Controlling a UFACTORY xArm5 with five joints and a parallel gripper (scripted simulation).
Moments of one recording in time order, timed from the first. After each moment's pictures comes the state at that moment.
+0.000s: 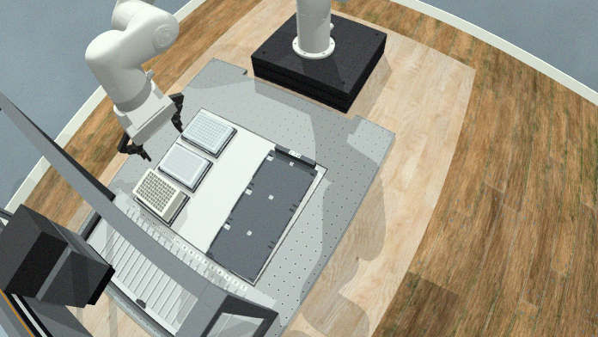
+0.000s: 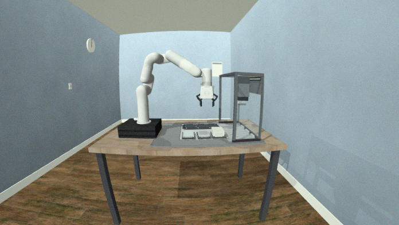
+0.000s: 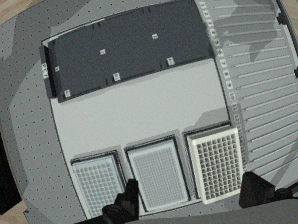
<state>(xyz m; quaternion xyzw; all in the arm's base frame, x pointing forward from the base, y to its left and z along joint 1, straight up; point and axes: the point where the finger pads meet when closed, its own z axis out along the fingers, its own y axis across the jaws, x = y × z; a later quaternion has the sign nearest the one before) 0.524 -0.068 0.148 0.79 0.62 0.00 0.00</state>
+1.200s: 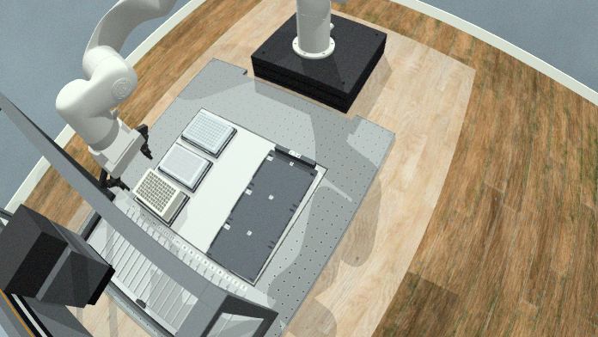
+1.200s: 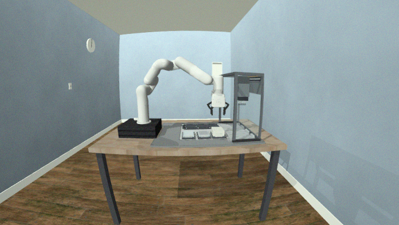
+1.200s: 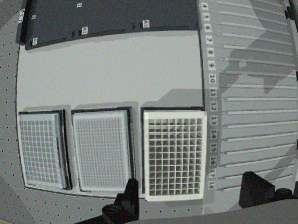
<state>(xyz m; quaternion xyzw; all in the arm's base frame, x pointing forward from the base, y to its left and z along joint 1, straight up) 0.601 -0.124 0.091 0.71 0.70 0.00 0.00</state>
